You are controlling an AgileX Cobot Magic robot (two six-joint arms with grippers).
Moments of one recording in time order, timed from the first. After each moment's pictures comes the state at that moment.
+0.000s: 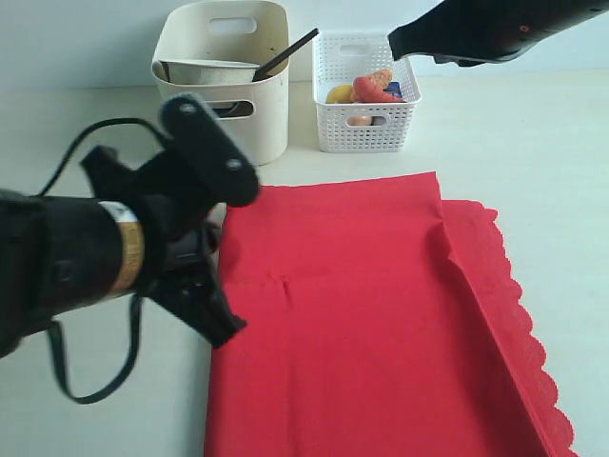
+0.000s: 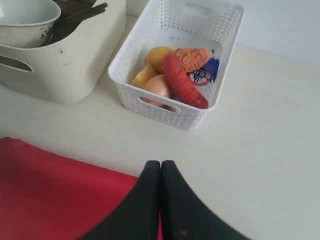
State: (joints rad) left arm -1.05 1.44 -0.72 1.03 0.50 -0.88; right arm 0.55 1.53 -1.14 -0.16 0.48 0.18
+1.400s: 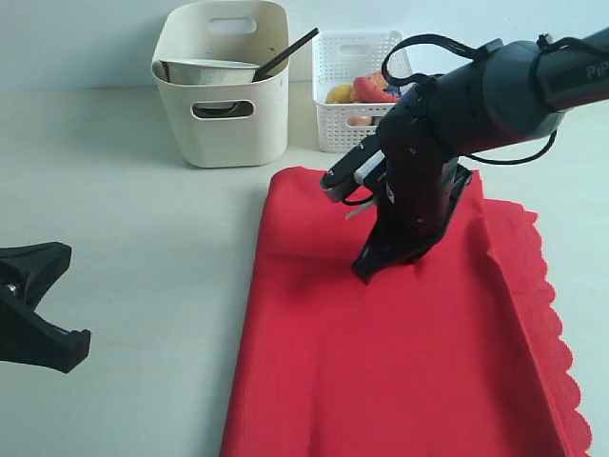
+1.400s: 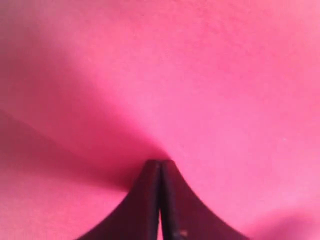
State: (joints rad) left arm -0.98 0.97 -0.19 1.73 0.56 -1.96; right arm 0.72 2.02 -1.15 -0.35 0.72 0.14
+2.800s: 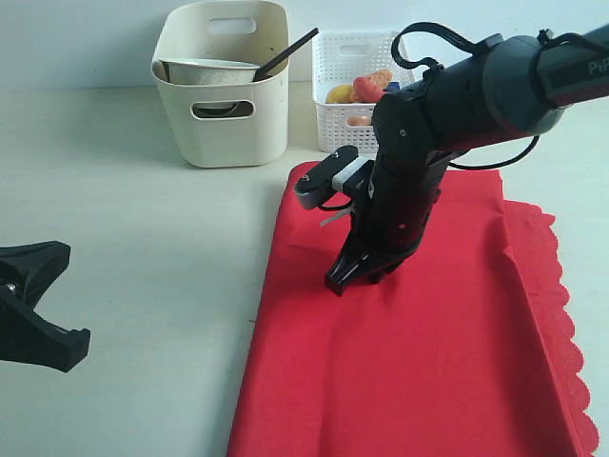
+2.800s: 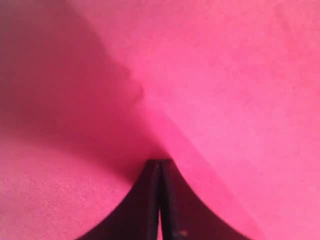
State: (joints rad) left arm -0.98 0.97 -0.19 1.73 0.56 -1.96; right arm 0.72 2.01 -1.16 -0.01 0.71 -0.19
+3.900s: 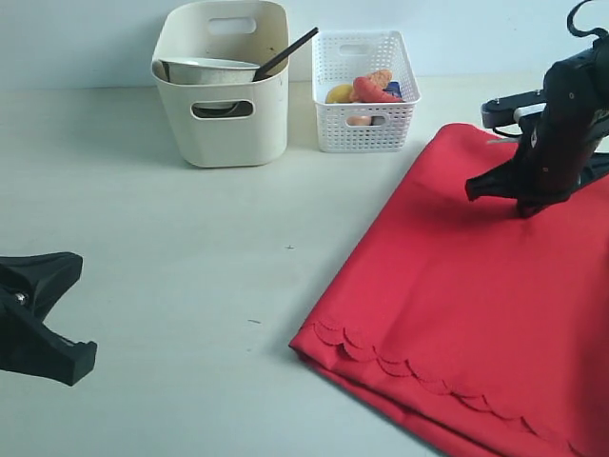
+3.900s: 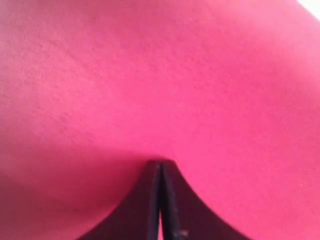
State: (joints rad) left arm -0.98 0.97 -0.19 1.74 0.50 -1.97; right arm 0.25 2.06 -1.16 -0.34 0.56 0.31
